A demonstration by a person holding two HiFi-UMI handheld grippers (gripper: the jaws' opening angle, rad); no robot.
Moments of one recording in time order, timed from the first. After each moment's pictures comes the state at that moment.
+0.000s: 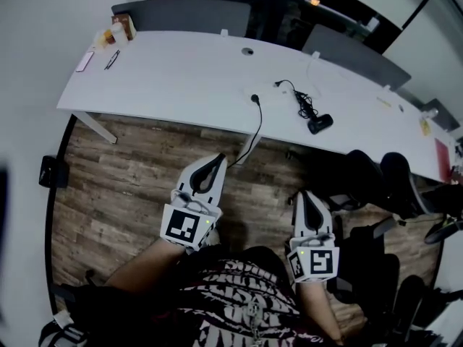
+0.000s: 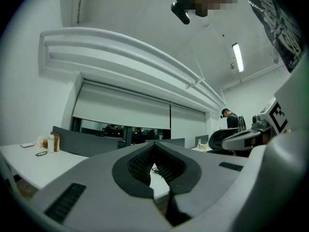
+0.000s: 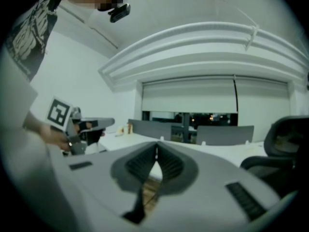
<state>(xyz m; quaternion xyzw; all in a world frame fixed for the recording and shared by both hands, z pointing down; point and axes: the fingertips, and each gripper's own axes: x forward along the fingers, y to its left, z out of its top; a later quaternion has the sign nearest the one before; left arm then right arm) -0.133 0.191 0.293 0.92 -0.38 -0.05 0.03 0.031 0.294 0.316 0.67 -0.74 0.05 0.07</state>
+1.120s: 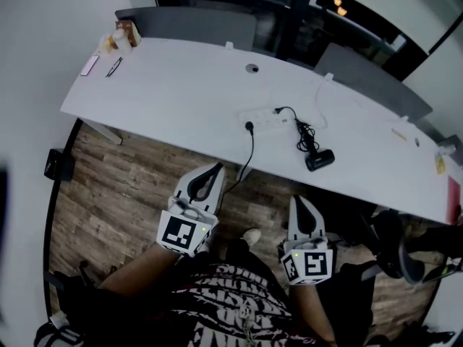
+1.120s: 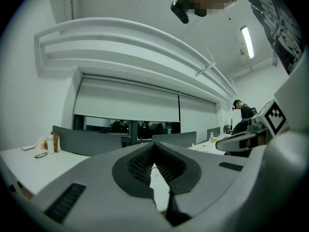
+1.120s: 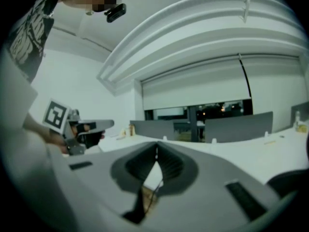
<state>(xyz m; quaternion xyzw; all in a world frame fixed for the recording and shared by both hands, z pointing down) -0.042 0.091 0.311 0.90 -0.43 -0.01 0.04 0.125 0.163 0.344 0.61 -0.78 0.10 0.05</state>
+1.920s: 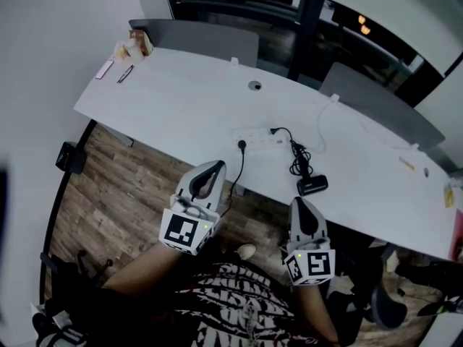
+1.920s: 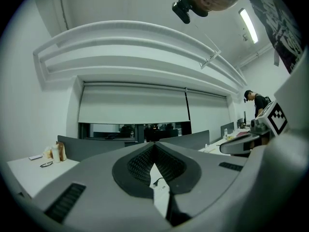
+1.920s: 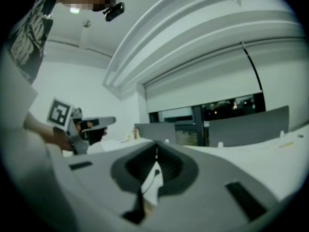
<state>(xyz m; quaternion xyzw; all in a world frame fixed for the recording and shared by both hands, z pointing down) 0.033 0.044 0.290 0.87 -0.49 0.01 0.00 0.208 0.102 0.344 0.56 -0.82 0.10 0.02</state>
